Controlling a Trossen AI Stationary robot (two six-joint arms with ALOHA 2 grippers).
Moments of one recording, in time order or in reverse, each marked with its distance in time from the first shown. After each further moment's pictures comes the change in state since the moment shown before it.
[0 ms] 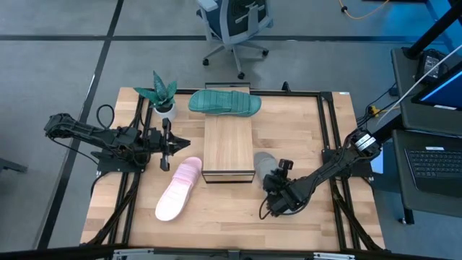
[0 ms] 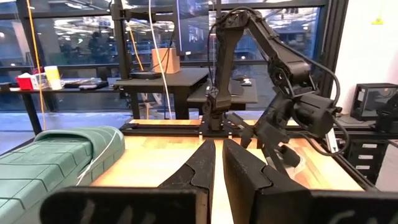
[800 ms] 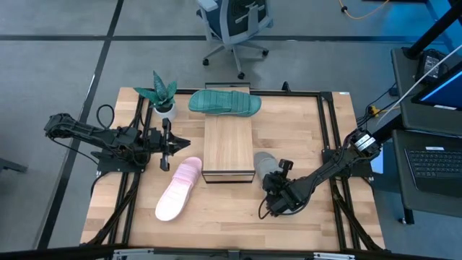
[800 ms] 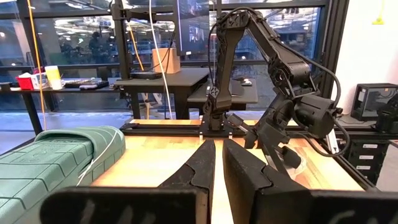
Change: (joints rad) left arm 0.000 0.000 0.000 0.000 0.000 -0.001; right arm 0.000 0.002 -0.001 0.008 -0.006 0.027
